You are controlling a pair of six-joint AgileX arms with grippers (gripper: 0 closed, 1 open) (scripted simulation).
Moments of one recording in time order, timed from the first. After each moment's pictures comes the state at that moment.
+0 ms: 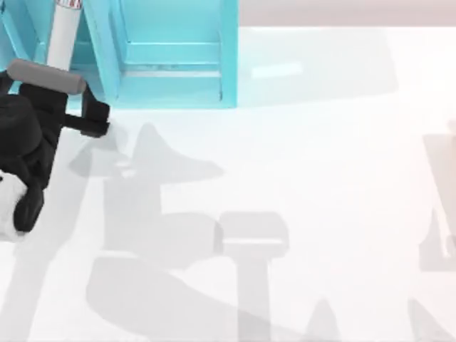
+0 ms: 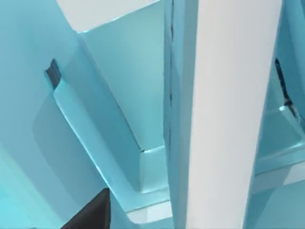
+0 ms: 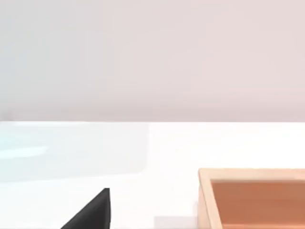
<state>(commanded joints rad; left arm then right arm) -0.12 2.08 0.72 1.25 -0.14 0.39 0.00 0.00 0.00 0.00 0.00 0.00</state>
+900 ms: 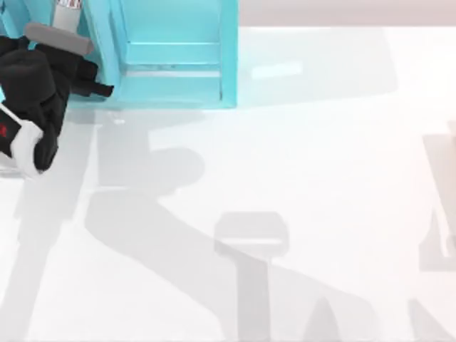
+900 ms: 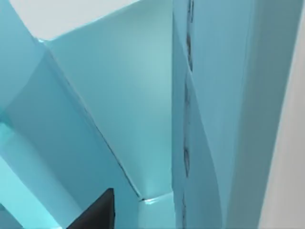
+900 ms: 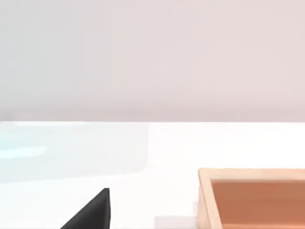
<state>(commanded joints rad) -0.09 2.33 1.16 1.05 -0.11 0.39 0.00 0.00 0.00 0.00 0.00 0.00</state>
